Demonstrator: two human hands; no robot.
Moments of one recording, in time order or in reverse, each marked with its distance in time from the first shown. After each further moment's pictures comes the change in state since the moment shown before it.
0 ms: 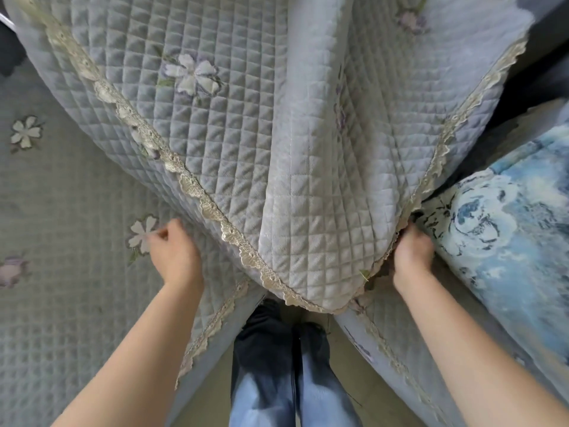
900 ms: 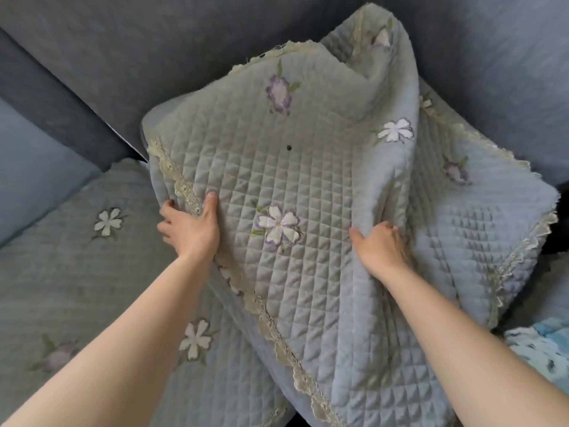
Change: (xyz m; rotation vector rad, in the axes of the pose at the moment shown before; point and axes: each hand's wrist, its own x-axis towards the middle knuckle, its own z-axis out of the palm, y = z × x) left_hand 0.108 0.208 0.035 0.201 0.084 0.235; right_hand -0.059 -0.169 0.197 -1.173 -0.109 -0.692
